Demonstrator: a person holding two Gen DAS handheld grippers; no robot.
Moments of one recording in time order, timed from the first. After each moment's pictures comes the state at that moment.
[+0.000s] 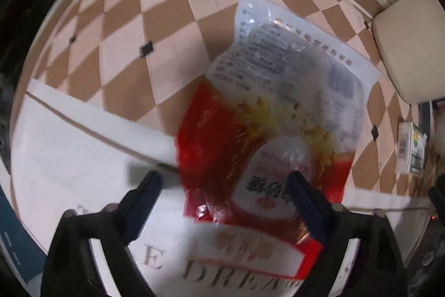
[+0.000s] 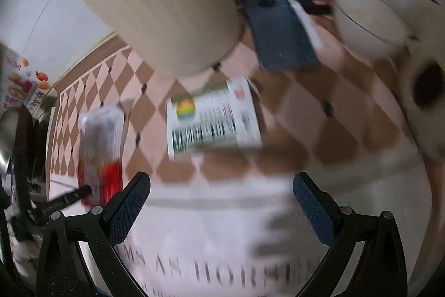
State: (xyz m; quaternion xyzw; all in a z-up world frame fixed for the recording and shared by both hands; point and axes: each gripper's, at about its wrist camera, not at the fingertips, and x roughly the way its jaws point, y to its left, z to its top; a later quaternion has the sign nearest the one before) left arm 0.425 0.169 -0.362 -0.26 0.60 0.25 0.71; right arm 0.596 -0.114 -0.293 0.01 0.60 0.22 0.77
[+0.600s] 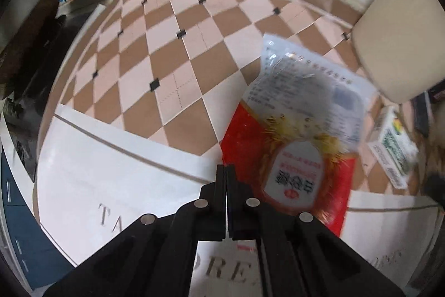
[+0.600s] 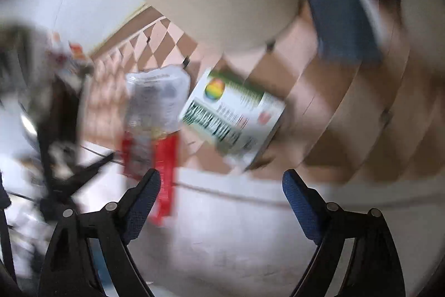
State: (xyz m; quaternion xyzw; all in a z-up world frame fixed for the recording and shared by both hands) left arm 0.401 0.126 -0.321 -0.19 0.57 0.28 0.75; right arm 0.606 -0.081 -0.300 -0.04 0.63 0.33 0.70
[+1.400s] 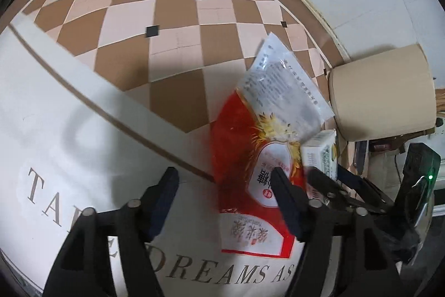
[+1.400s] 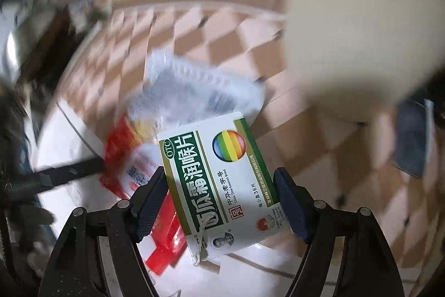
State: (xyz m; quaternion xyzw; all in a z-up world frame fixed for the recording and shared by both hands) left arm 0.370 0.173 -0.354 -0.43 0.48 0.18 0.74; right arm 0.565 0.041 -0.339 -0.20 0.56 0.40 0.70
